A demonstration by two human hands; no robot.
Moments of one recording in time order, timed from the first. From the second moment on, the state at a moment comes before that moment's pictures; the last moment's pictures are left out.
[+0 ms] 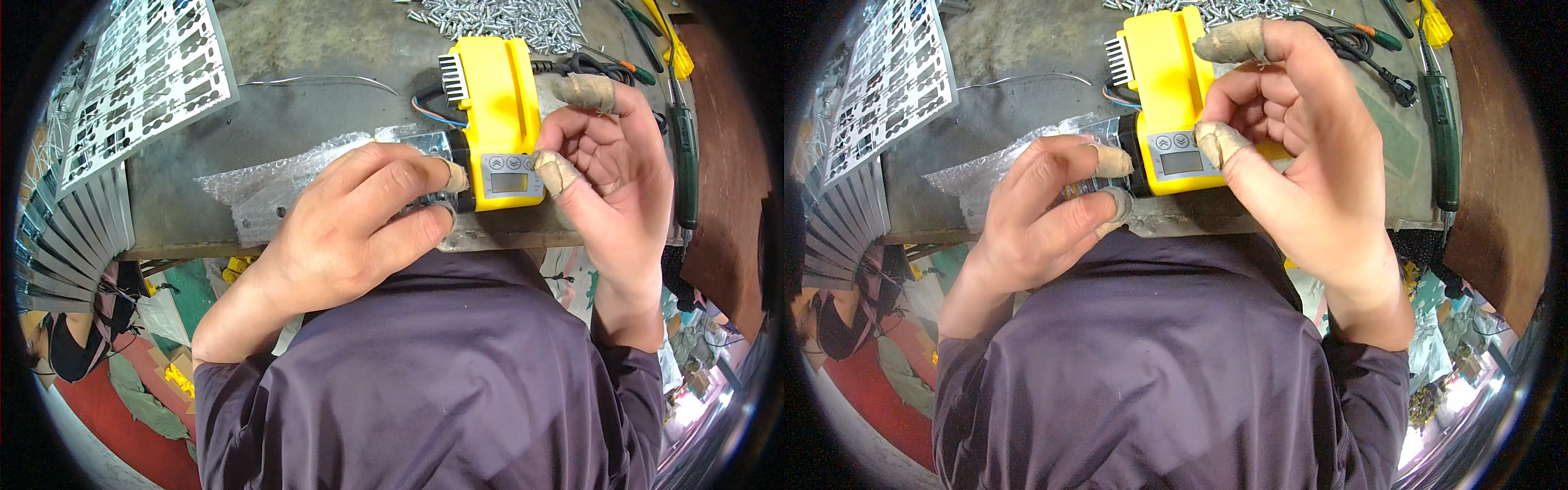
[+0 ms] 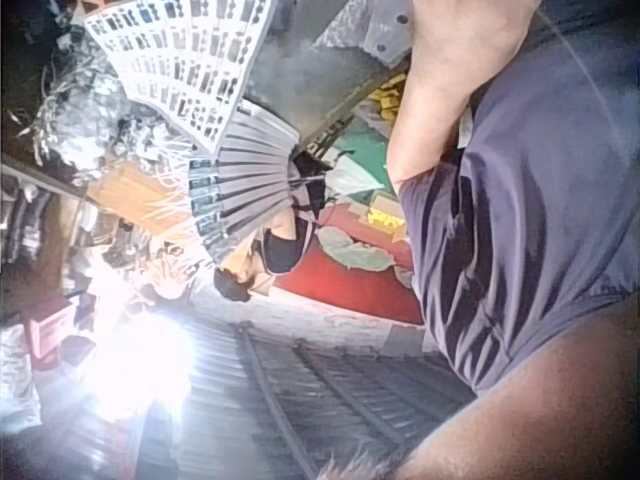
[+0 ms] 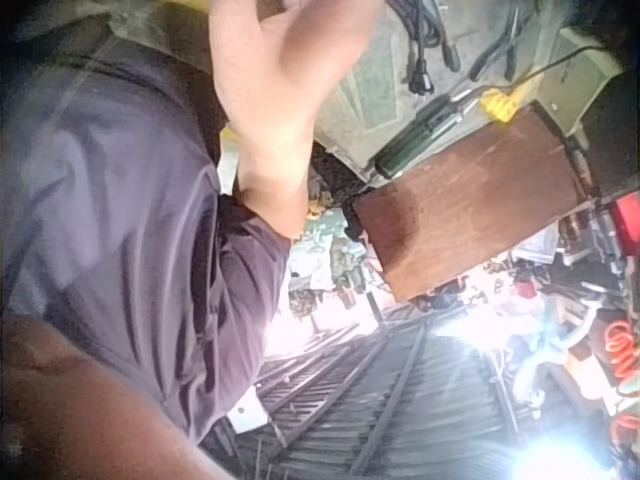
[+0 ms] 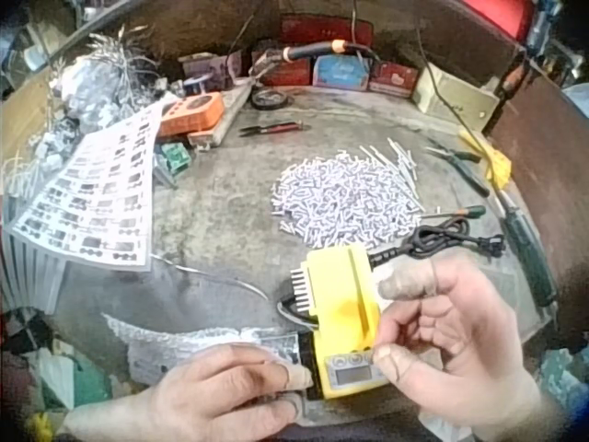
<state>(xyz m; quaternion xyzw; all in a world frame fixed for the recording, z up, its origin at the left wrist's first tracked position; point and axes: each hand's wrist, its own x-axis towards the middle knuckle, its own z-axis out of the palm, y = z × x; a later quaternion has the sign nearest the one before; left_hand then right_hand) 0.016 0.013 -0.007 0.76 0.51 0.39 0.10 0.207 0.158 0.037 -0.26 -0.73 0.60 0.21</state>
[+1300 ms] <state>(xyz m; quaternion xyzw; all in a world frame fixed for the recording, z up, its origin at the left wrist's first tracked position) 0.020 0.018 -0.004 0.80 0.51 0.31 0.09 0.239 0.152 0.021 -0.08 -0.96 0.16 0.23</state>
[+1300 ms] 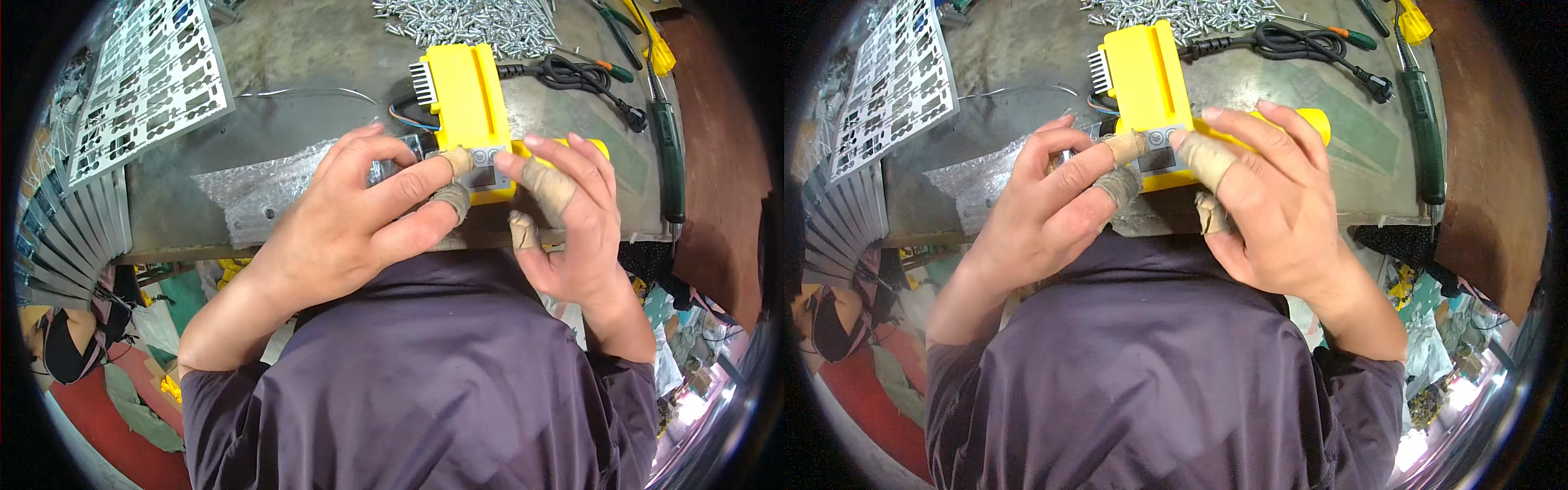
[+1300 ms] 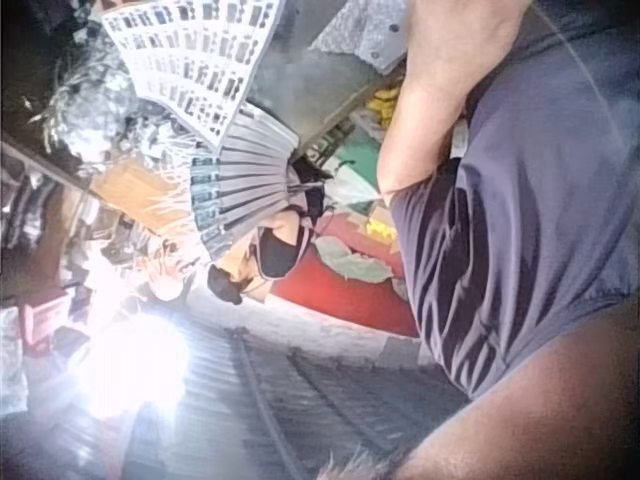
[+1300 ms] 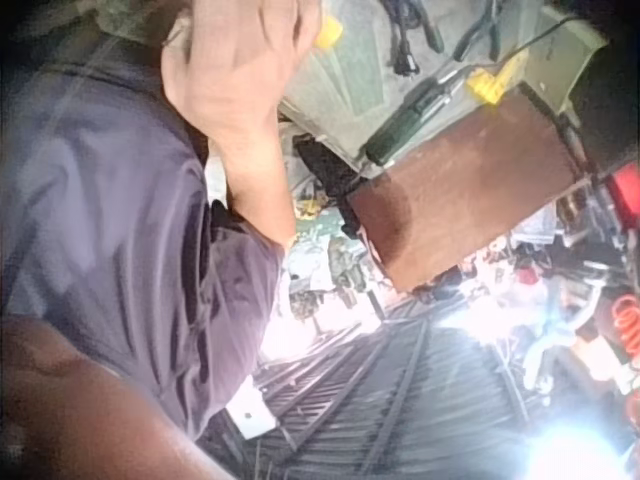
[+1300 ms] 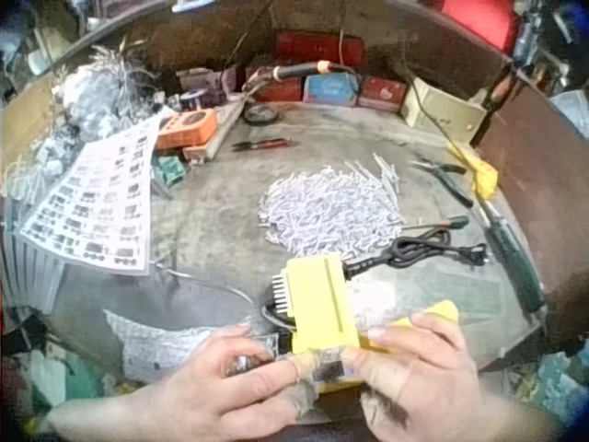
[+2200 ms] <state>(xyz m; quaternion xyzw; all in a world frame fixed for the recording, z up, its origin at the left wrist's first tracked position) 0.021 0.001 0.010 0.74 0.60 0.30 0.04 0.361 0.303 0.011 -0.43 -0.83 0.32 0.16</state>
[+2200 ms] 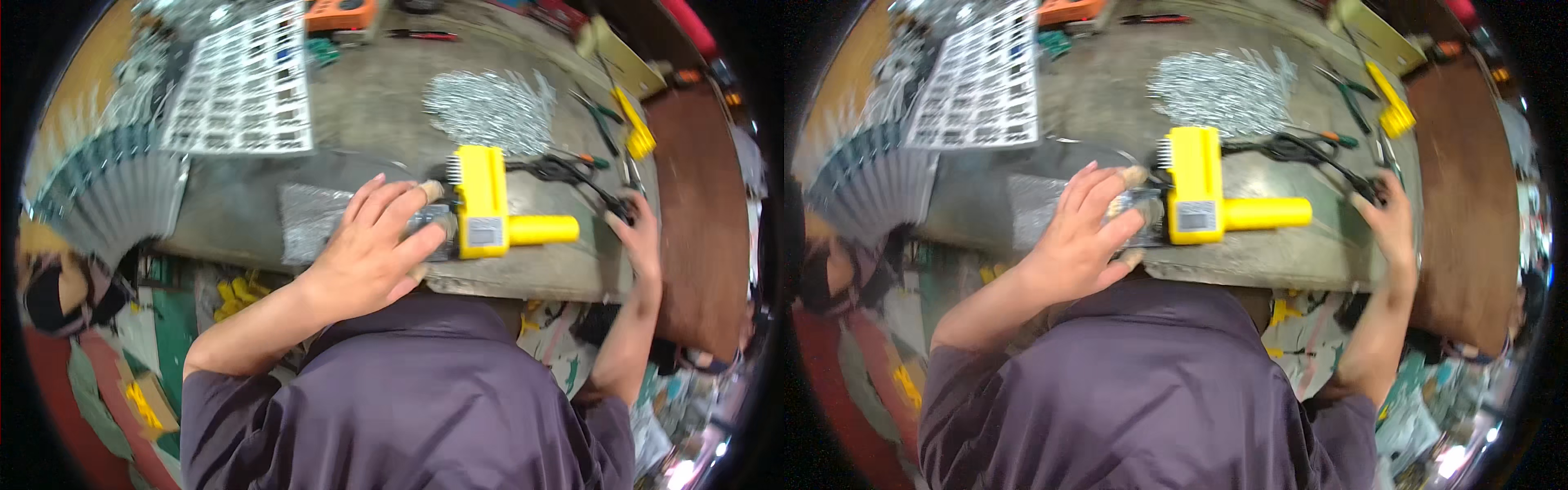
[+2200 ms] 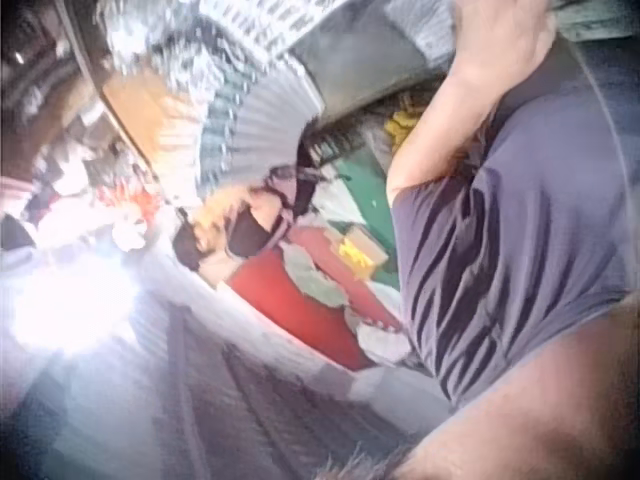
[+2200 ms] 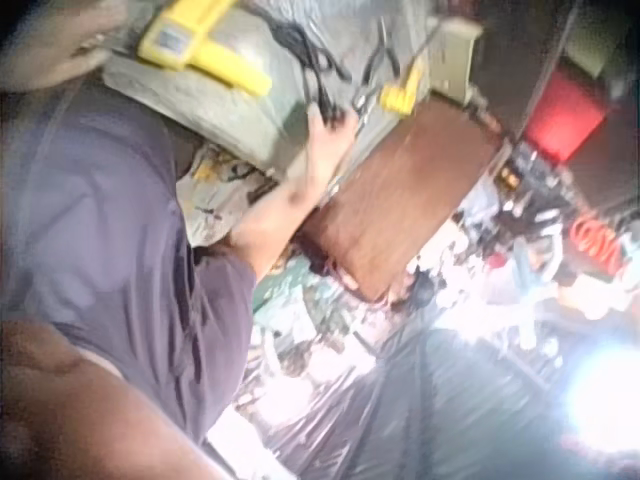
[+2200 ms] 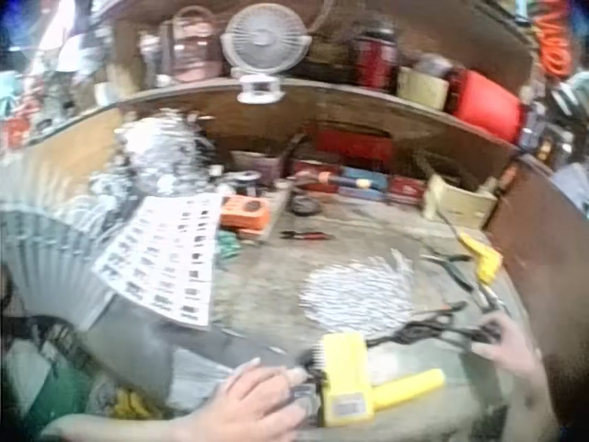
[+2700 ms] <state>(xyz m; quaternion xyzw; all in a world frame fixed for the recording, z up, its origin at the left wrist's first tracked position) -0.025 -0.038 0.010 0.66 0.66 0.35 -0.02 0.115 0.299 0.173 -0.09 -0.74 0.46 0.48</state>
